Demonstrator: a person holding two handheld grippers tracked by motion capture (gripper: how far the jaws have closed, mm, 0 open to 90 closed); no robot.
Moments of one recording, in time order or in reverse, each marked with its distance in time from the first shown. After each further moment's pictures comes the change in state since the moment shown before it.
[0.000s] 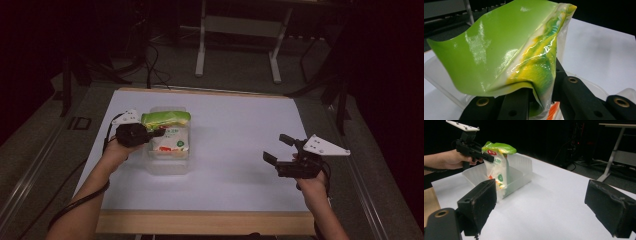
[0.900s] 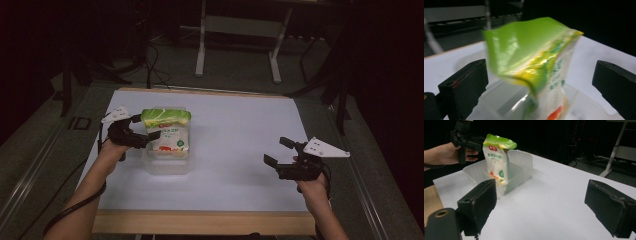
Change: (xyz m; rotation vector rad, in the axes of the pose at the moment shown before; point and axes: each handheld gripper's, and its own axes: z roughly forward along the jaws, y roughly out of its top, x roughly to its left) left arm -0.007 0.006 -0.025 -0.087 0.156 -0.102; right arm 0.000 -0.006 -0.003 0.018 0.002 0.013
